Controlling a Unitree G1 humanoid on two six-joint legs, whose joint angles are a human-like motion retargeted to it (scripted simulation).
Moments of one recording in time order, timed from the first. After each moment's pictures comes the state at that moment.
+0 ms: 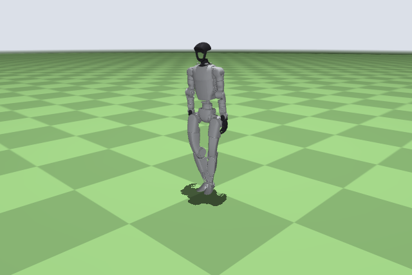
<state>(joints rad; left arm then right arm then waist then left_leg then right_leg) -0.02 0.05 0.31 1.57 0.15 0.23 -0.14 -0.05 -0.15 -0.07 1.70 -0.45 0.02 0.10 -0.07 0.05 0.11 0.02 -0.04 0.39 0.15 -0.14 0.09 -0.01 0.09 -0.30 0.20 -0.11 0.04</state>
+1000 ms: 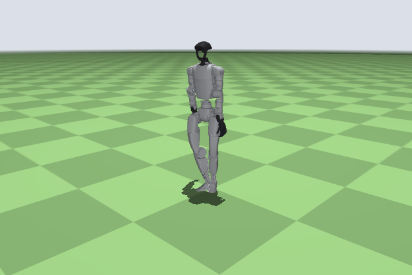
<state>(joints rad) -0.08 0.04 0.25 1.44 0.24 0.21 0.19 0.14 -0.20 -0.08 1.70 -0.23 0.13 -0.02 -0.03 -0.02 0.10 0.03 0.00 0.52 0.35 -0.04 0.03 0.06 0.00 -0.46 0.19 -0.15 -0.01</state>
